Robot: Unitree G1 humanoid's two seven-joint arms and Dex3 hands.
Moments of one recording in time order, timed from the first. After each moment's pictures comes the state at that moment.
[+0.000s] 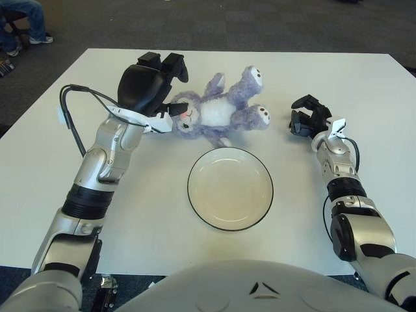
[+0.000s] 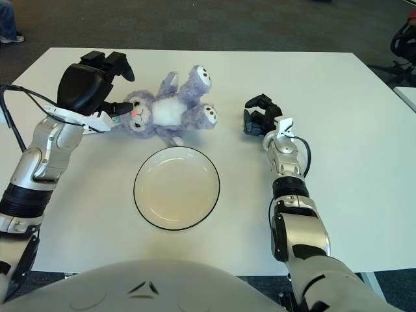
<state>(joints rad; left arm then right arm) -0.34 0.51 -0.14 -0.17 0.88 -0.11 0.00 -0.50 -0.26 -0.15 0.78 0.10 -0.16 0.15</state>
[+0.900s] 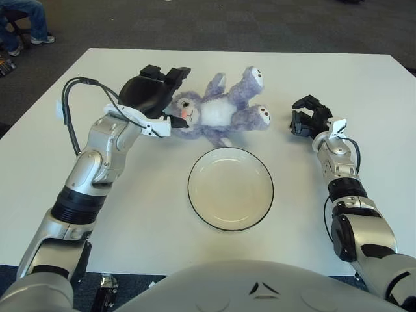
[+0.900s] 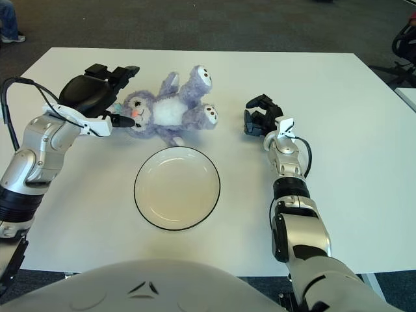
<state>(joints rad) -0.33 0.58 -0.18 -0.24 0.90 -0.01 -0.36 -0.49 -0.26 -0.15 0.78 0.10 -0.16 0.15</state>
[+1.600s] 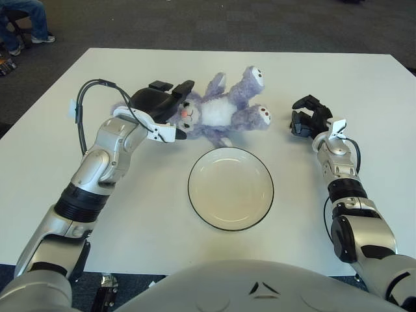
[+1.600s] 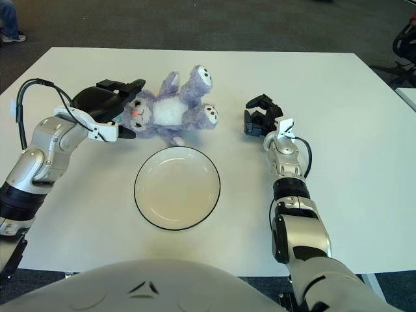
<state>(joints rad) -0.36 0.59 -0.26 -0.18 0.93 0.02 -0.48 -0.49 -0.26 -0.14 0.76 0.09 -0.16 0.14</state>
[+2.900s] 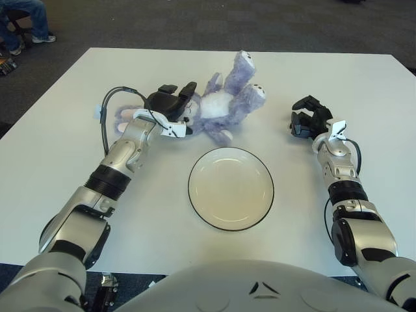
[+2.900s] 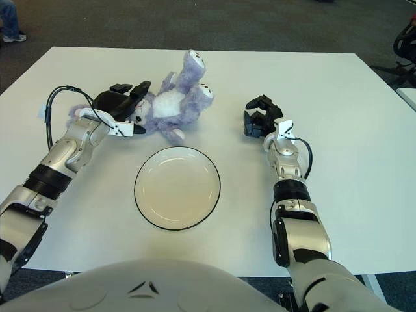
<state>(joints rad) -0.53 0.47 -0.42 0.30 0.98 -0.02 -0.13 -0.46 -0.26 -0.13 0.73 0.09 -0.16 0.13</state>
